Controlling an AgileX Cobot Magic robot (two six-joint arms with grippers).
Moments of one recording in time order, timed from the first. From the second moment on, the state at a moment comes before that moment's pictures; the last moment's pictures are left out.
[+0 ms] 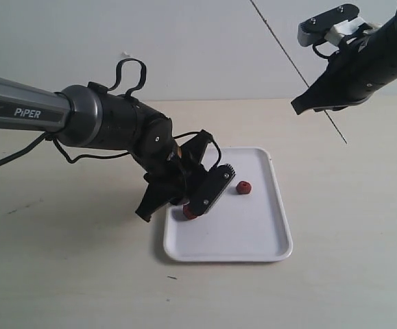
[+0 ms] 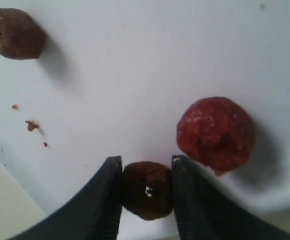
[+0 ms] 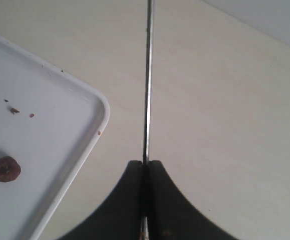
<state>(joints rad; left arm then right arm) -0.68 2.21 -1.46 0.04 0.44 1.62 0.04 1.77 -1.26 0.14 0.51 -0.42</state>
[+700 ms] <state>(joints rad) -0.68 2.21 -1.46 0.04 0.41 1.58 0.04 1.77 -1.26 0.15 0.51 -0.42</state>
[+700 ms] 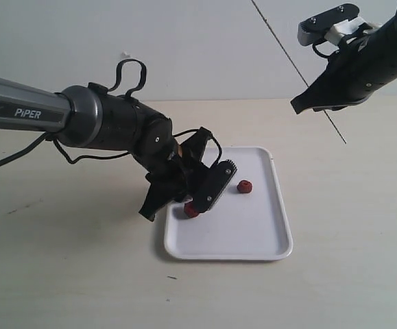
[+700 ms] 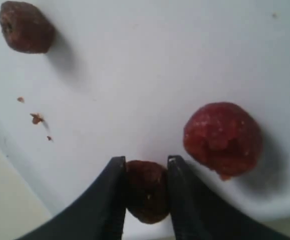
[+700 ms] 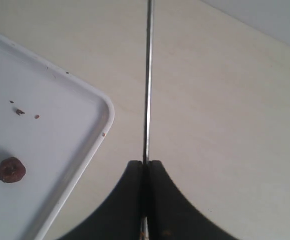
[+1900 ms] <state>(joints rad) -0.36 2.03 -1.46 -1.65 0.40 1.34 0.04 1.93 -1.26 0.32 0.59 -0.57</state>
